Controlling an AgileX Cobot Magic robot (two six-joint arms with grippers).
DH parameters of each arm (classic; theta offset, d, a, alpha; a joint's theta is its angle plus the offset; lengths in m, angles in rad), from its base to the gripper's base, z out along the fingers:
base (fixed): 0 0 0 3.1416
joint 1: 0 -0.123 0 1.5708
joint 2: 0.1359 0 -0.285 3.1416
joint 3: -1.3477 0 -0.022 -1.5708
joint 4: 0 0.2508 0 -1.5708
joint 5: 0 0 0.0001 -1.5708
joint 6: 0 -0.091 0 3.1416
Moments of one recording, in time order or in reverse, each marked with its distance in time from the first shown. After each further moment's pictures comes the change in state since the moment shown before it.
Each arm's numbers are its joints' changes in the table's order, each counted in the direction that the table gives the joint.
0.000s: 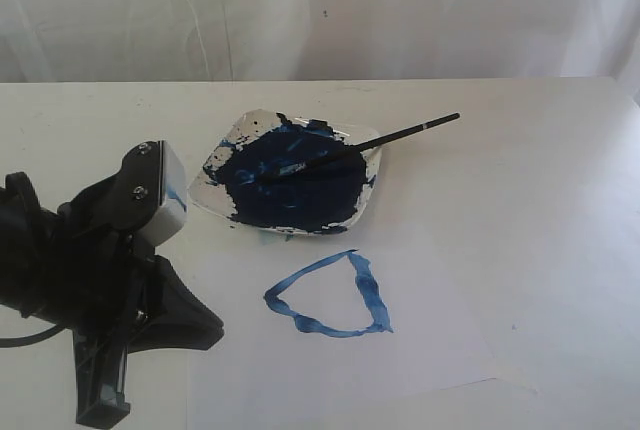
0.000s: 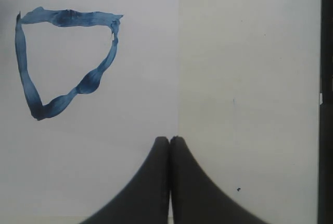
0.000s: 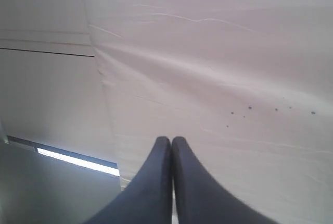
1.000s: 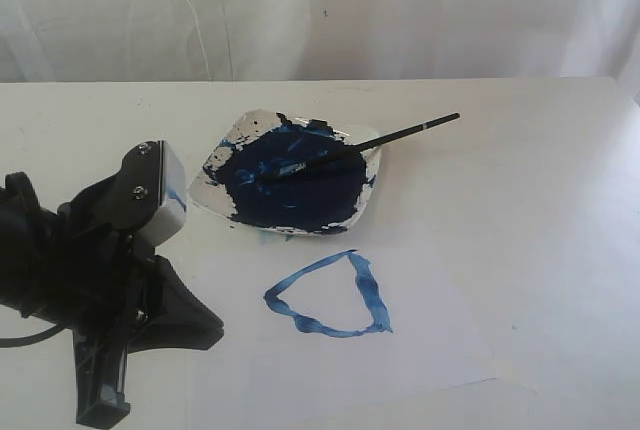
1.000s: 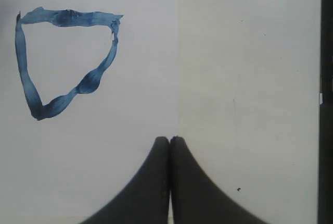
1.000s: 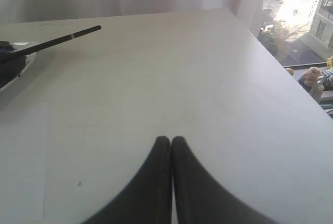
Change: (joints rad) left arm 0.000 0.000 0.000 0.000 0.000 -0.002; right arm 0.000 0.000 -0.023 0.489 0.704 2.097
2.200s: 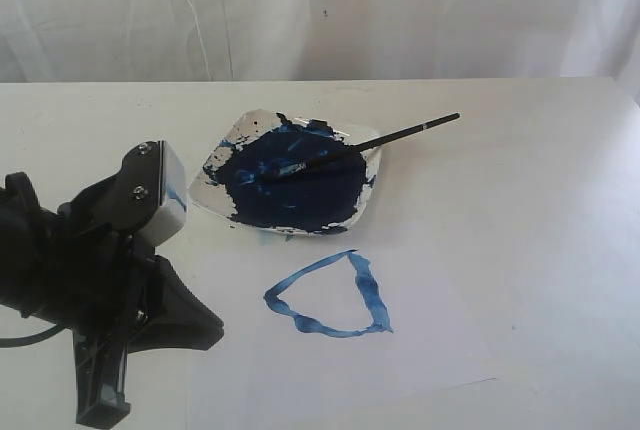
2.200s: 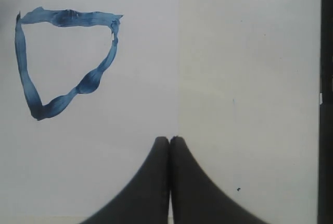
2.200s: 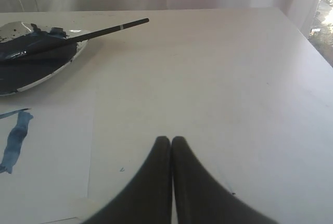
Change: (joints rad) left arm 0.000 0.000 0.000 0.000 0.000 0.000; right arm -0.157 0.000 0.000 0.002 0.008 0.000
